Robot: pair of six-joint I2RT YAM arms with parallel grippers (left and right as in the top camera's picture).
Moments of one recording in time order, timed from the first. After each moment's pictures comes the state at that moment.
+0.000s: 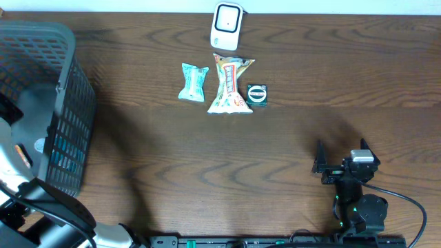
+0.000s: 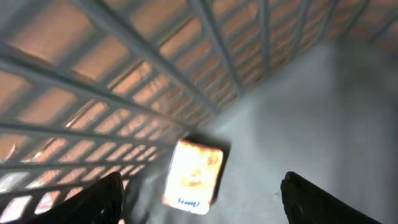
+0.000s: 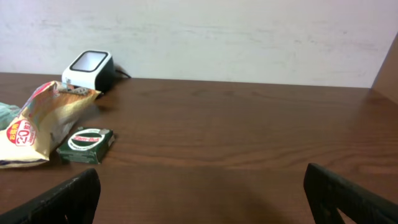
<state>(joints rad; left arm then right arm) 0.73 1.67 1.43 -0.74 -0.33 -0.02 0.00 0.01 0.01 -0.07 -0.01 -0.03</state>
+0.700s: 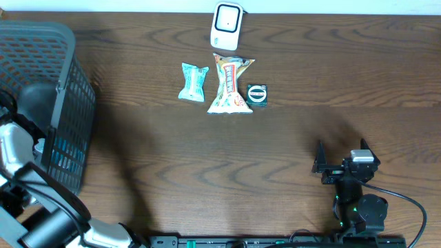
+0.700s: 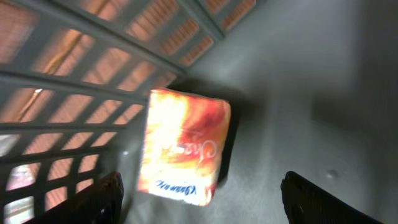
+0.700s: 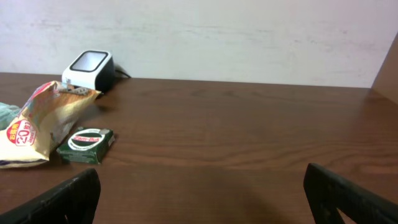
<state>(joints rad) 0.73 1.75 1.17 -0.56 -0.40 0.02 0.00 0.01 0.01 -0.07 -0.01 -0.03</state>
